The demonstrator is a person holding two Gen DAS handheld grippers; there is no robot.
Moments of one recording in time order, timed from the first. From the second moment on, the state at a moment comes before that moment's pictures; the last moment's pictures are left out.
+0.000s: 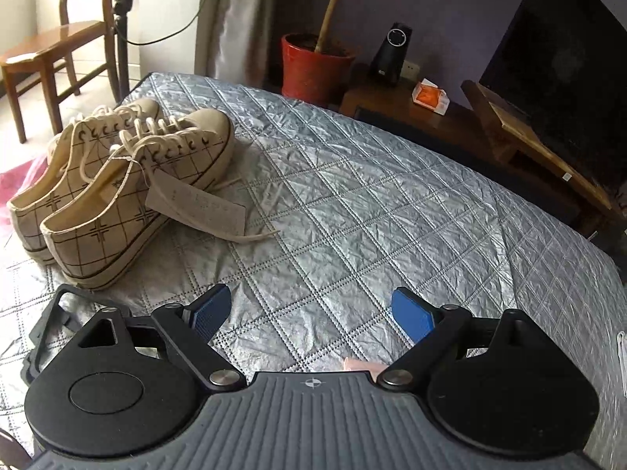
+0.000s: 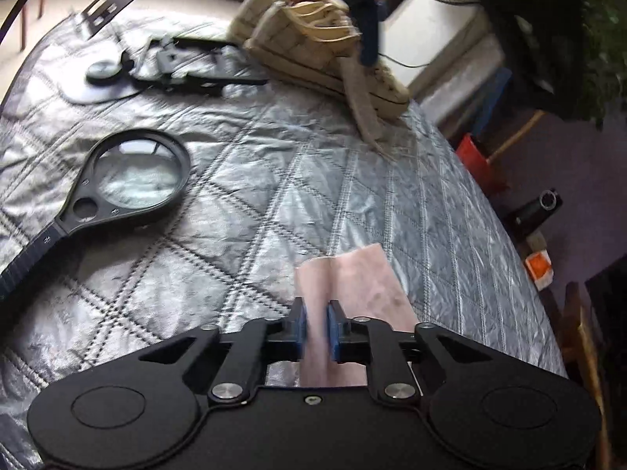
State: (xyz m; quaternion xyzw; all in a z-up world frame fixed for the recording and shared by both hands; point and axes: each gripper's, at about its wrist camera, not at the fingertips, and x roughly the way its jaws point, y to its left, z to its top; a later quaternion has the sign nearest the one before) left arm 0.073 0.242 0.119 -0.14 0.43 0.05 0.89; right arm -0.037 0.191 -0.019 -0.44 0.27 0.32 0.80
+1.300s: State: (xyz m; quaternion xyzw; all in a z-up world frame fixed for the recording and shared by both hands) left arm 0.093 0.116 0.091 -0.03 0.47 -0.05 0.88; right arm -0.034 -0.102 0.067 0.08 0.33 0.10 0.93
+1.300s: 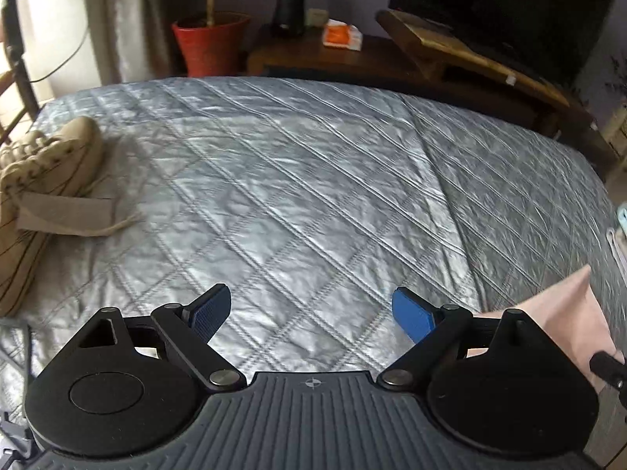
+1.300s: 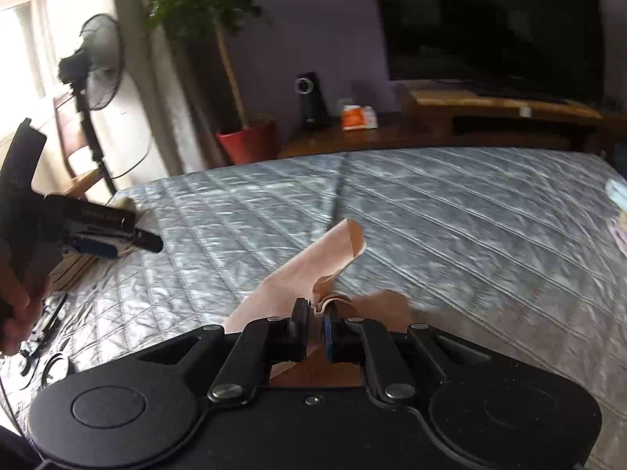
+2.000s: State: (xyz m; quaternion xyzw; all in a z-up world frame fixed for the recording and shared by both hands) left arm 0.087 0.056 0.064 0.06 0.49 -0.10 0.86; right arm -0.011 -0.109 0.054 0.06 0.35 0.09 0.93
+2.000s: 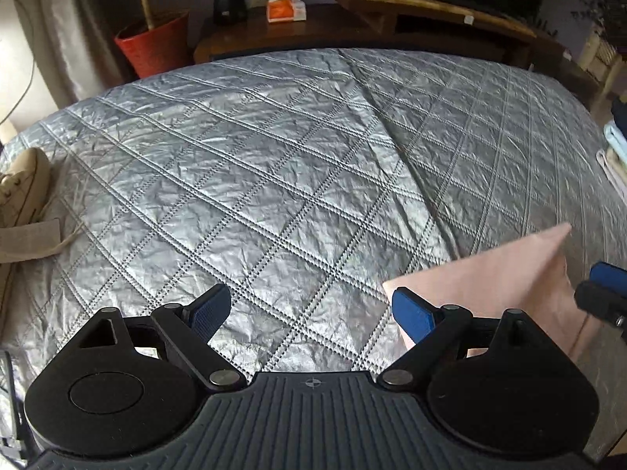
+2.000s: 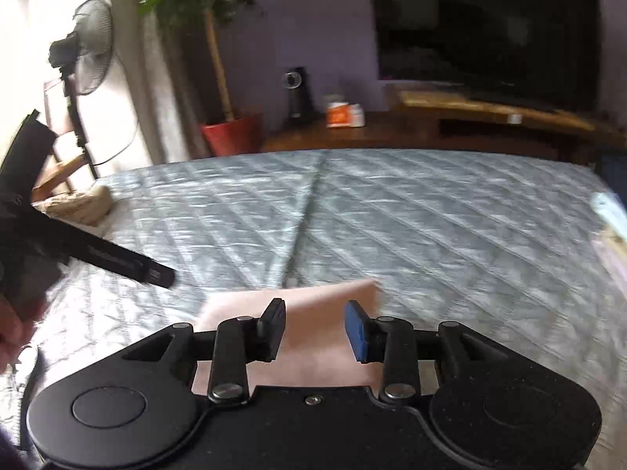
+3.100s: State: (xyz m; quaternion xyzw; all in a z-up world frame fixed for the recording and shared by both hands) left arm 0.071 0.030 0.059 0.10 0.49 -0.14 0.85; right arm -0.013 -0.164 -0.004 0.40 0.40 0.01 0.82
